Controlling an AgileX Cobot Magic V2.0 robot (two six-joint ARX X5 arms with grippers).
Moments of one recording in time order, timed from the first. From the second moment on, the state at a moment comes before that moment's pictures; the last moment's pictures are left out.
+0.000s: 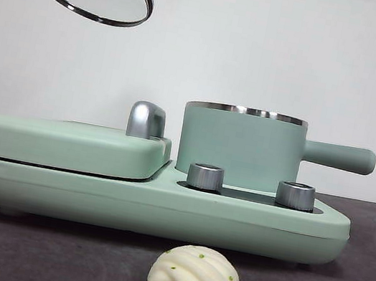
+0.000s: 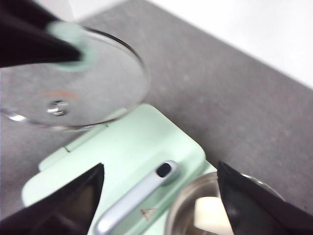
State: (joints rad) left arm -0.31 1.30 1.39 -0.60 0.21 0.09; right arm 0.67 1.39 1.42 -0.49 -0.13 -0.03
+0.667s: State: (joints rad) left arm -0.31 1.30 1.39 -0.61 0.21 0.09; right arm 1.01 1.02 0.71 -0.28 -0.04 0.02
